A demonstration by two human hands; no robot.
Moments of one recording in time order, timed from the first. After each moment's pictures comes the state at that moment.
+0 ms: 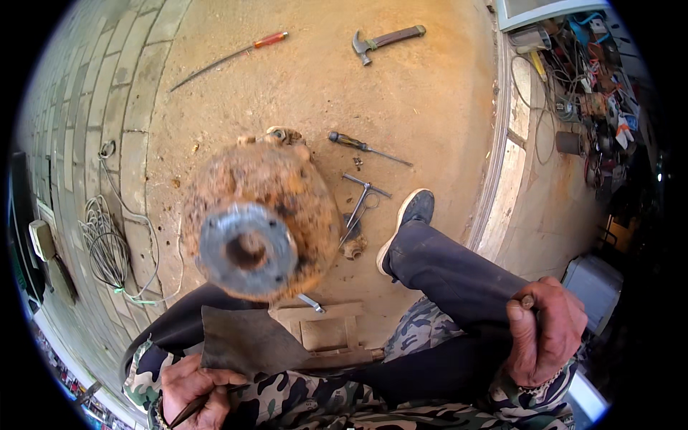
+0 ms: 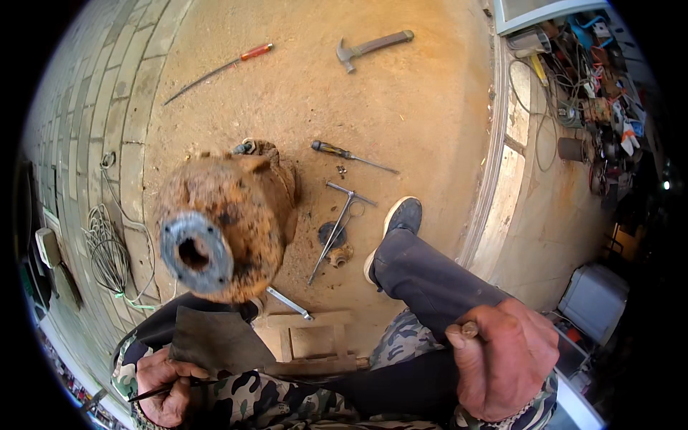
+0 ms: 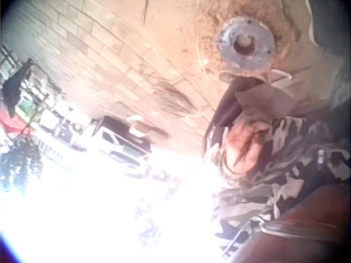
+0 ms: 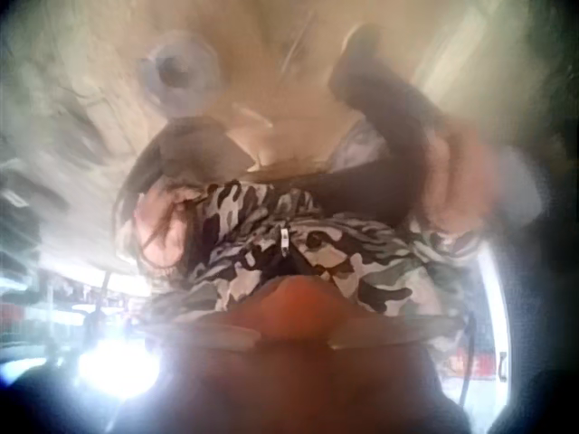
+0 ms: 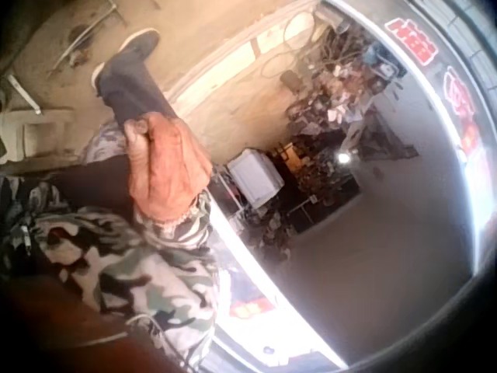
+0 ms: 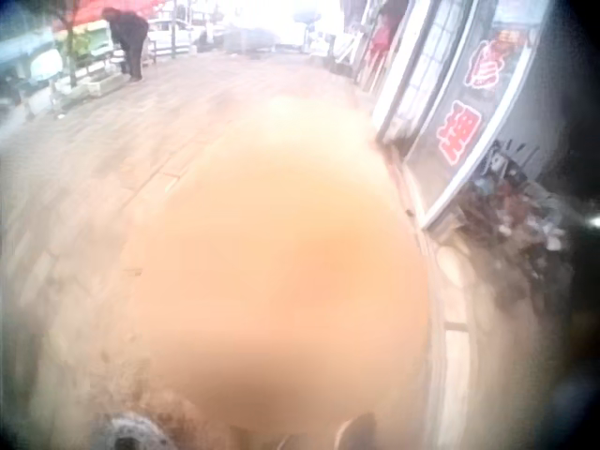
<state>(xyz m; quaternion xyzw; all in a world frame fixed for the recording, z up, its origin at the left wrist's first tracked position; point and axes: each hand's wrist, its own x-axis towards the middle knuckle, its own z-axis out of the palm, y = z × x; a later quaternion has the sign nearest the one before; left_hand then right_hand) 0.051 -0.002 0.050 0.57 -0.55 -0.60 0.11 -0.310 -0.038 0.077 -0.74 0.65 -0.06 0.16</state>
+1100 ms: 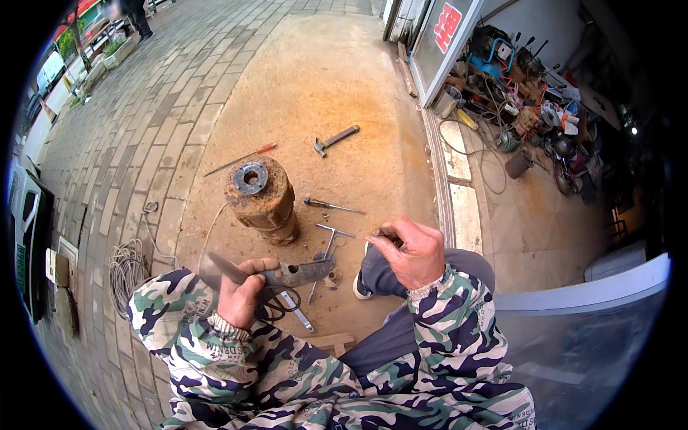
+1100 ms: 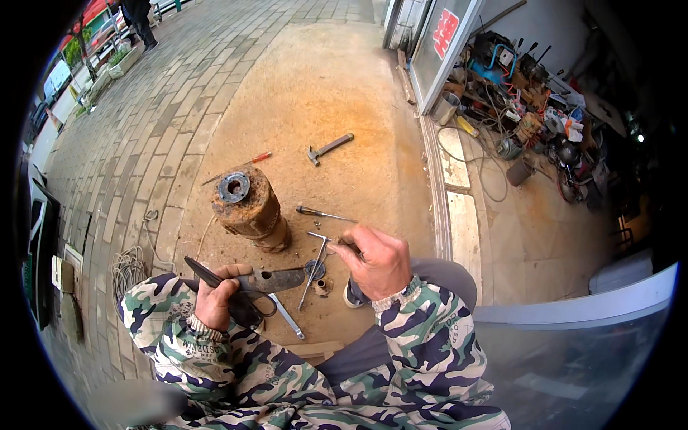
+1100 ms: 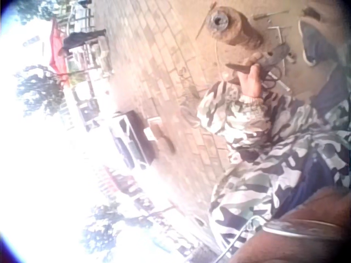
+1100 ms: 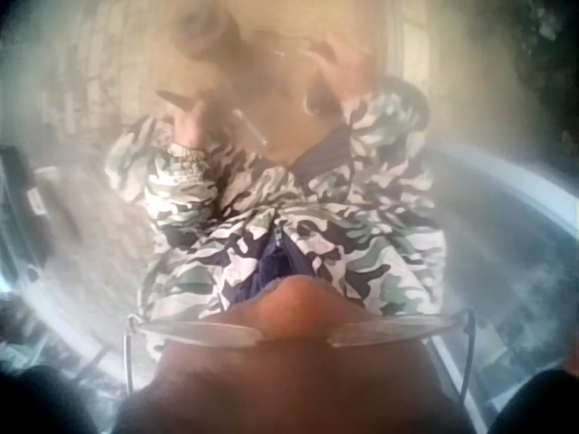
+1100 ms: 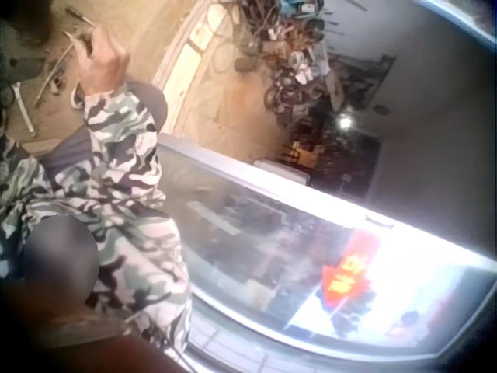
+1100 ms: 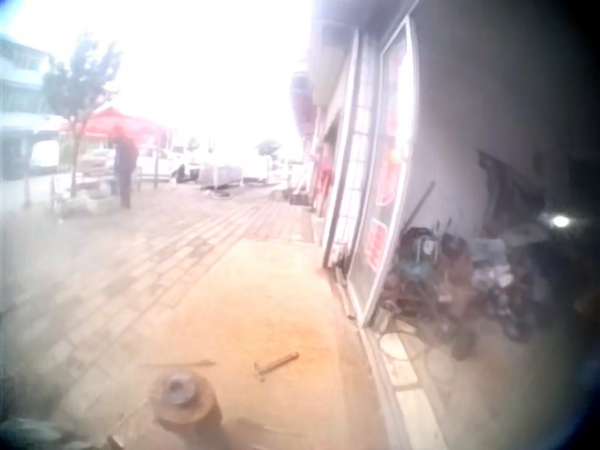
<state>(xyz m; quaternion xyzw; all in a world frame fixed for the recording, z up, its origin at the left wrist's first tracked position) -0.028 0.127 -0.001 0.49 -0.41 -0.64 0.42 -0.327 0.106 0.056 -0.70 0.57 -0.42 0.13</state>
